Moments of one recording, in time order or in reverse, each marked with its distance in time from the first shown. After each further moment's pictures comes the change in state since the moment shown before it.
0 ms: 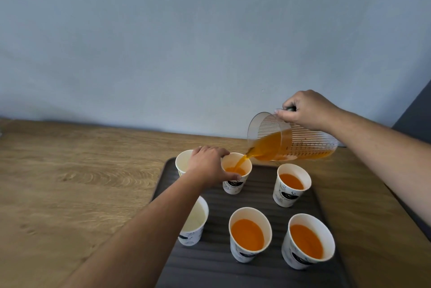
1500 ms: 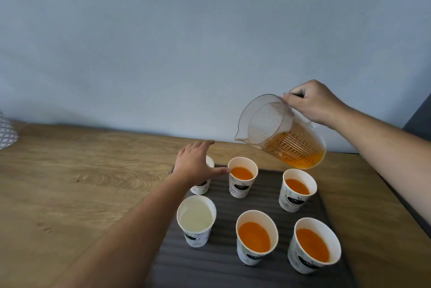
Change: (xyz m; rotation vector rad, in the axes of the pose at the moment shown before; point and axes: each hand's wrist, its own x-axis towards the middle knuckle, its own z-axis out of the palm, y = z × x) left_hand -0.013 -0.036 -0.018 -0.064 0.129 -0.071; right_hand 0.003 -0.023 -0.020 0.289 0.187 0.069
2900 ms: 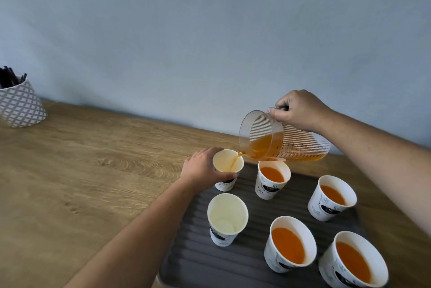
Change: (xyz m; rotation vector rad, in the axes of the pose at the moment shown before) left_hand -0.015 -0.059 0.013 -0.264 0.022 -0.130; right_hand 0.033 -0.040 0.085 -0.224 -0.215 -0.188
